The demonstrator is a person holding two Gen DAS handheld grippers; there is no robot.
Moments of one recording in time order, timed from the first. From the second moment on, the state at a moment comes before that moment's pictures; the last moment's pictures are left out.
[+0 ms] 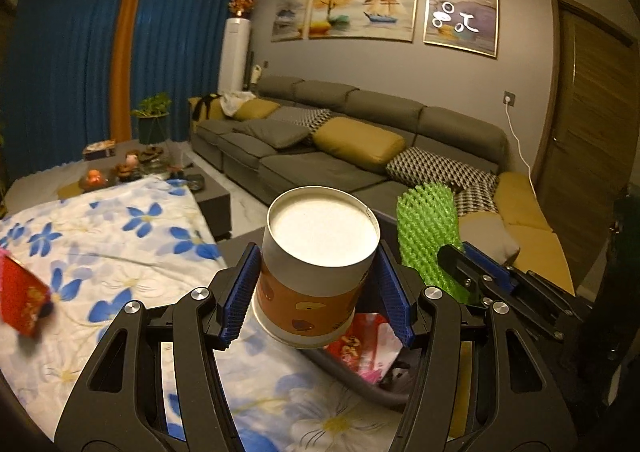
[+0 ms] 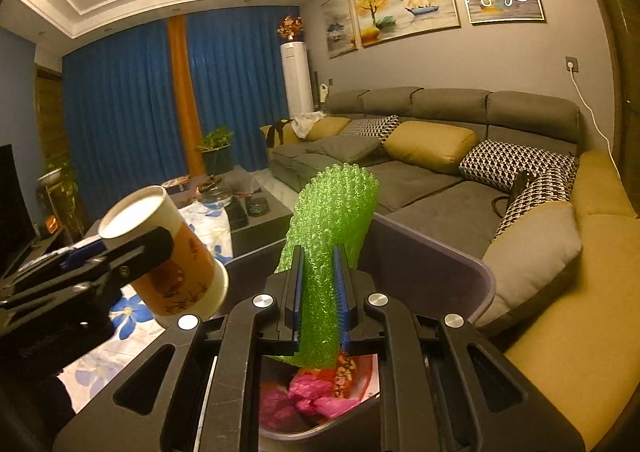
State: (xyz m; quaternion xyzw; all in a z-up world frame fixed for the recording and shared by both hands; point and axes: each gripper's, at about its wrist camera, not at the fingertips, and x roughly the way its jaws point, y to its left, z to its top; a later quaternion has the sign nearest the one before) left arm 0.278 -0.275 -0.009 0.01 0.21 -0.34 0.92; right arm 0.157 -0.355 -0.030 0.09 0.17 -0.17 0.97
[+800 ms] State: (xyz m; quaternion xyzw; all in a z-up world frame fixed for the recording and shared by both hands) left arm 0.296 -0.316 -0.037 0.00 0.25 -0.37 0.89; right arm 0.159 -0.380 -0.037 0.11 0.18 -0.18 0.96
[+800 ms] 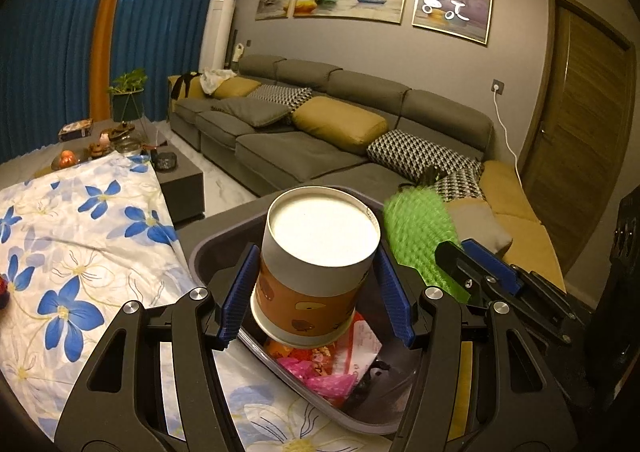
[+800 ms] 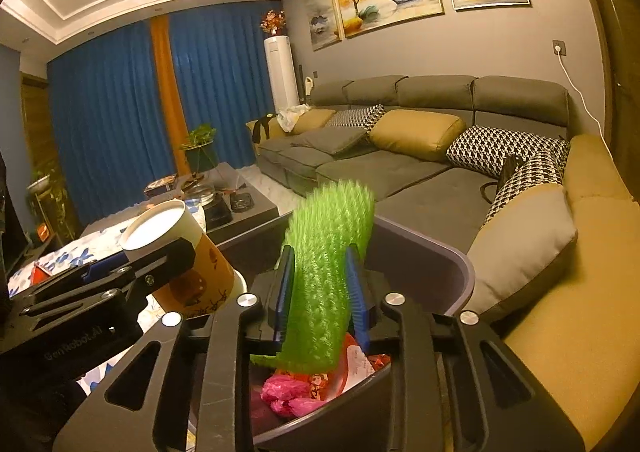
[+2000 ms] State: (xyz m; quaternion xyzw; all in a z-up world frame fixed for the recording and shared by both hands) left arm 0.246 -0.165 -0.024 -0.01 0.22 -0.18 0.96; right arm 0.140 -0.281 -0.026 0.06 0.17 -0.15 0.97
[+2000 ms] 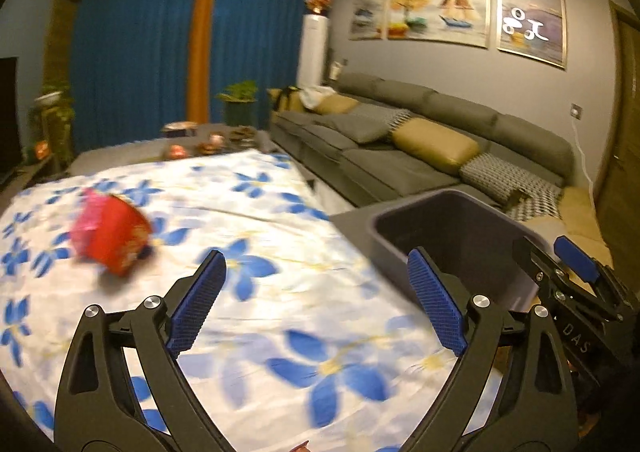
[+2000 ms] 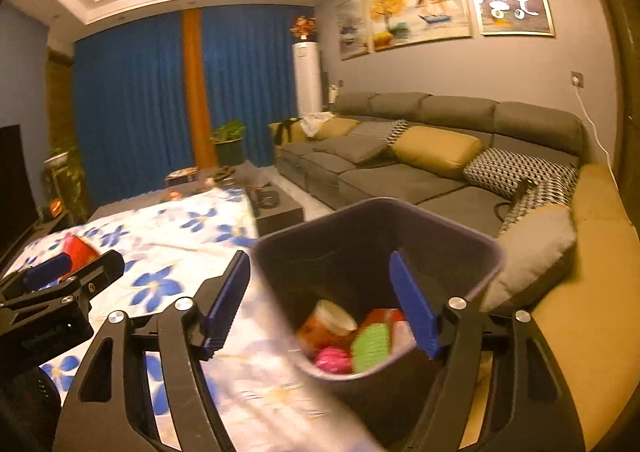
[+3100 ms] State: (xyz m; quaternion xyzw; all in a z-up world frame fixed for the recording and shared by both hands) left arm 0.223 0.078 -0.017 -0.06 0.21 0.03 0.97; right arm 0.220 -0.099 -0.038 0.02 0.22 -0.03 0.98
